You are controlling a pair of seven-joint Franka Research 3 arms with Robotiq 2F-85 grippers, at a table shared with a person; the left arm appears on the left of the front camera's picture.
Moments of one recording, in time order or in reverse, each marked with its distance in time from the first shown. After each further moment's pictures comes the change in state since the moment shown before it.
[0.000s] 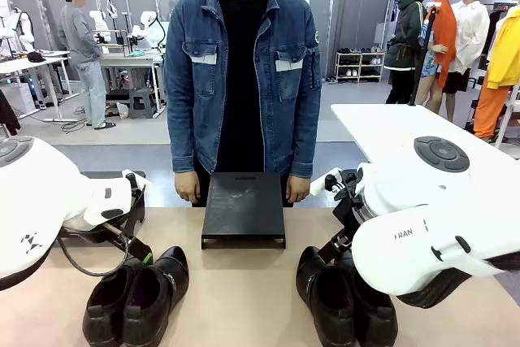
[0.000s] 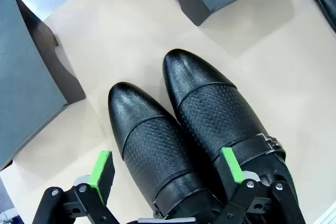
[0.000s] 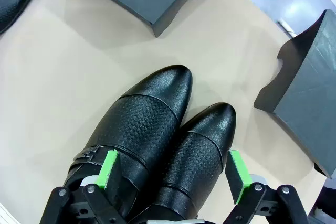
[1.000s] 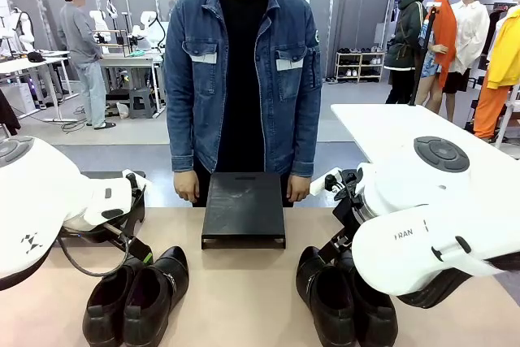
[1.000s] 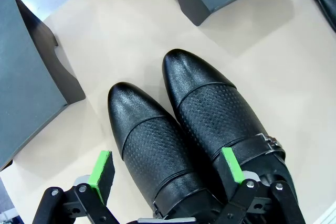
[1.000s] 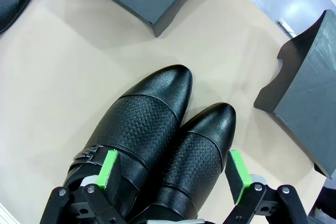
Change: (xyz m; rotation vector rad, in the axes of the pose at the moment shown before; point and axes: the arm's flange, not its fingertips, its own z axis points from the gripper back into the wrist) left arm 0.000 0.000 0.000 0.000 0.000 -0.001; right arm 0.000 0.000 0.000 0.000 0.000 0.002
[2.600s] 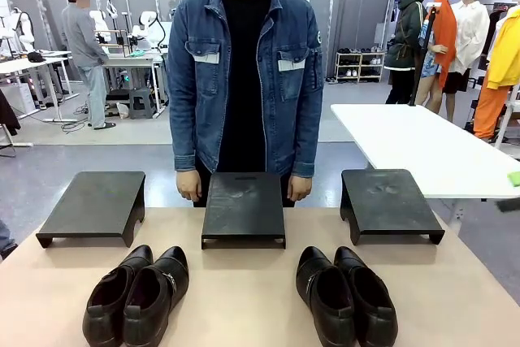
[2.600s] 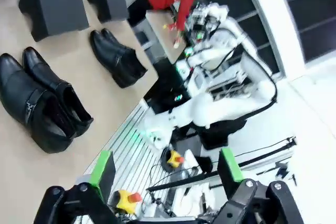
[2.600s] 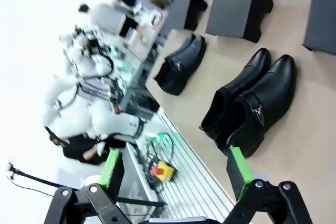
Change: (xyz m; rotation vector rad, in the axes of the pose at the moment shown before) left arm -0.153 0.197 0.227 -1.132 -0.318 0.477; right arm -0.184 -0.254 0.180 1.020 -0.317 -0.603
